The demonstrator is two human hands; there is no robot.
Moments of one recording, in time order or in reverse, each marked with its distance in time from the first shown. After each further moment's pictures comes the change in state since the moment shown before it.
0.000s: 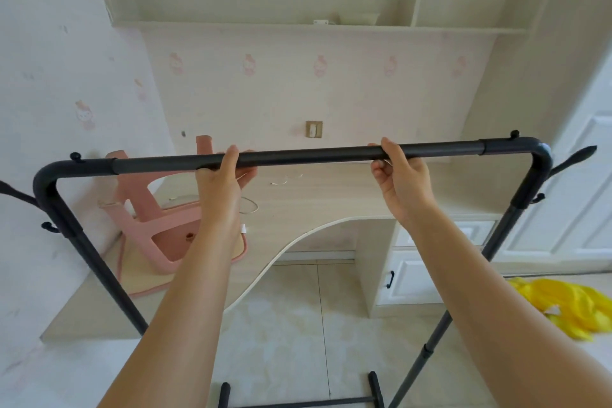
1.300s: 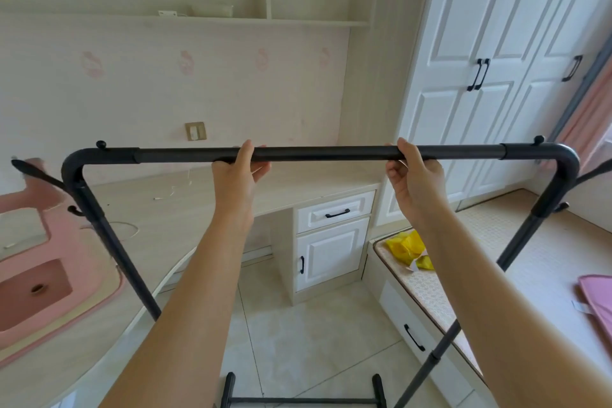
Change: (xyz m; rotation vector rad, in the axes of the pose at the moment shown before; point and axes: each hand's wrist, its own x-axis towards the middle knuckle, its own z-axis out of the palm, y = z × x) left_hand -0.107 -0.086 0.199 -0.016 -0.375 -0.258; right_hand -0.038 -0.132 -0.188 -0.027 0.401 -0.236
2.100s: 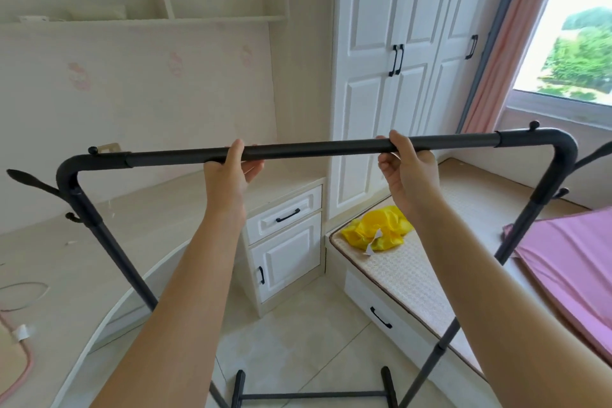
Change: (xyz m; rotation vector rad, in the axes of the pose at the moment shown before) left_hand 0.012 -0.050 0.104 -0.018 -0.202 -0.066; right_hand 0.033 -0.043 -0.073 -0.002 0.163 -0.134
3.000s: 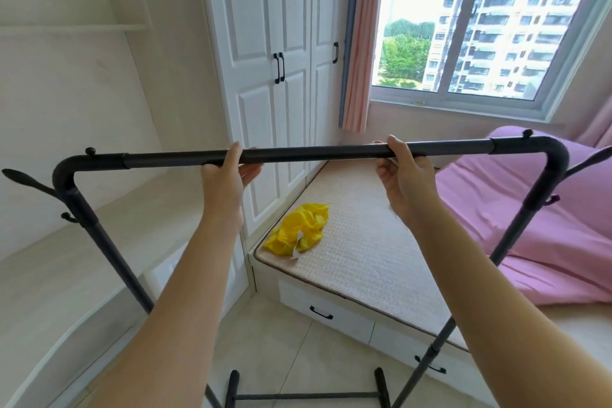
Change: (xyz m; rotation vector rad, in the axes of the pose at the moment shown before) left_hand 0.022 -0.043 0.088 -0.039 -0.432 -0.206; right_hand -0.012 -0.038 -0.051 -0.019 0.330 -0.281
